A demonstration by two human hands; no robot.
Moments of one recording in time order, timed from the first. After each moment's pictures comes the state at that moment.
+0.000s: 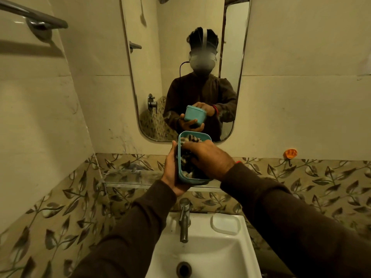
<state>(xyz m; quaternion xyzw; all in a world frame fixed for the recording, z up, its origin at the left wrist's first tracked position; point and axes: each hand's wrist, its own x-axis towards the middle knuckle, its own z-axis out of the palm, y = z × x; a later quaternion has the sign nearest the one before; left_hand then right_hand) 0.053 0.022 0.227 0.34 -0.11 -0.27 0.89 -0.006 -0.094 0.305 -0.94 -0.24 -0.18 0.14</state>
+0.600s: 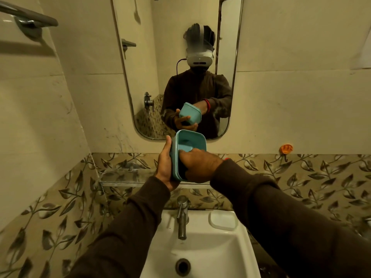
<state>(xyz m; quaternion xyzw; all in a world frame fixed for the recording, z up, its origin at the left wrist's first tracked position) 0.062 0.028 0.229 0.42 -0.14 -0.19 0.88 -0.011 -0.079 0.309 -0.98 -0.19 -0.02 0.05</state>
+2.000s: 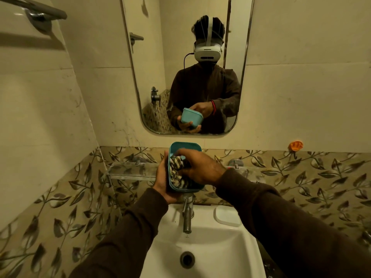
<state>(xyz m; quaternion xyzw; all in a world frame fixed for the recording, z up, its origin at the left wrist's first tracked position) 0.045 0.052 0.183 0.36 -0.06 -0.28 0.89 -0.006 -0.073 0.274 -0.93 -0.18 -0.02 0.32</state>
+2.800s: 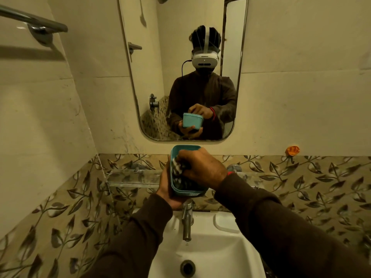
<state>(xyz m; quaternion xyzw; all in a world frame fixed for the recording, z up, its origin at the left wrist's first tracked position) 0.035 0.038 0.192 0.34 -0.06 -0.29 0.89 -0.005 -0.084 0.284 -0.94 -0.23 -0.15 0.21</state>
